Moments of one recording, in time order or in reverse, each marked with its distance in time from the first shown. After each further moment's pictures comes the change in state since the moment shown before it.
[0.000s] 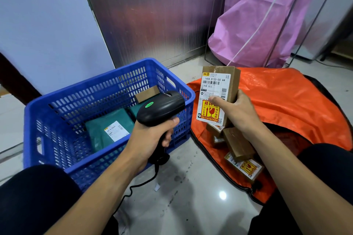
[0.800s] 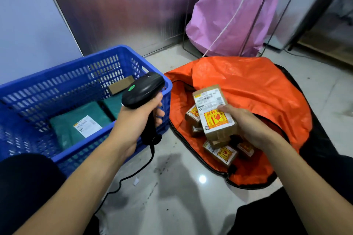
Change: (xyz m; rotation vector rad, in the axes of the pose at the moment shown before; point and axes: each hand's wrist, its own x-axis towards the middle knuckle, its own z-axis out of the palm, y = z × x) left_hand 0.035 -0.008 0.032 -0.101 0.081 -0.146; right_hand -0.025 0.039 -0.074 -0.030 -0.126 0.420
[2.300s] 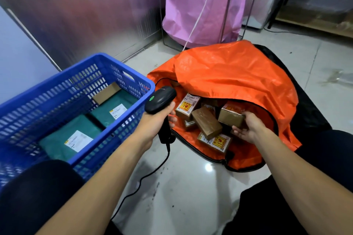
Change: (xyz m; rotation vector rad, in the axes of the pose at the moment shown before) left_hand 0.044 -0.050 0.052 0.163 -0.193 -0.205; right_hand 0.053 0.104 -0.062 0.566 0.567 0.417
